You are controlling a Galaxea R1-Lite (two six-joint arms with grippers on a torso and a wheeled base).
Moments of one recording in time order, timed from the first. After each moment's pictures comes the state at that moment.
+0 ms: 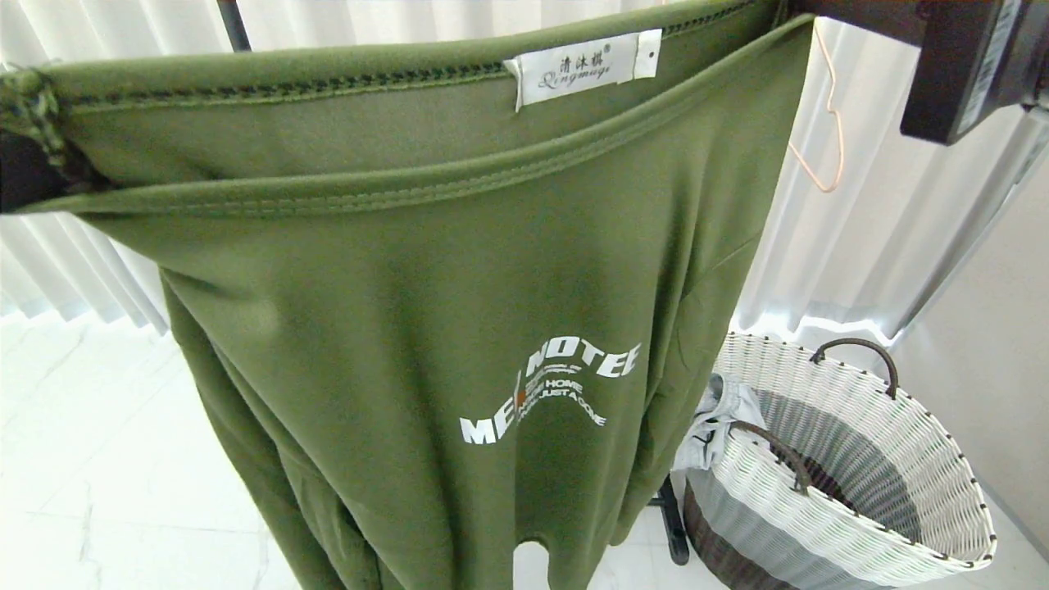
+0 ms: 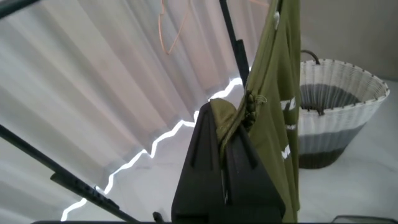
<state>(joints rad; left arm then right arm) -1.34 1.03 -1.16 0.12 0.68 0.48 1.12 1.39 -1.45 -0.11 -0.50 -0.44</state>
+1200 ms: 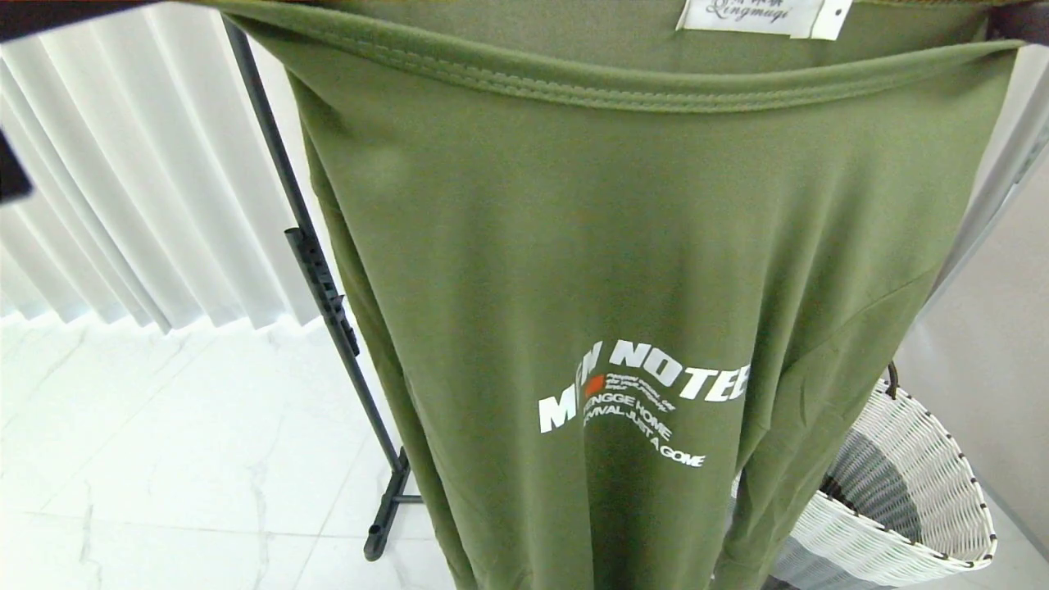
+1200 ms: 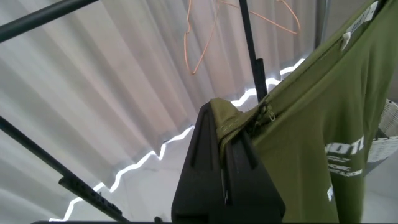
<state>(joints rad) -1.24 1.22 -1.37 0.07 0.68 0.47 1.10 1.19 -1.43 0.16 -0.54 -0.44</state>
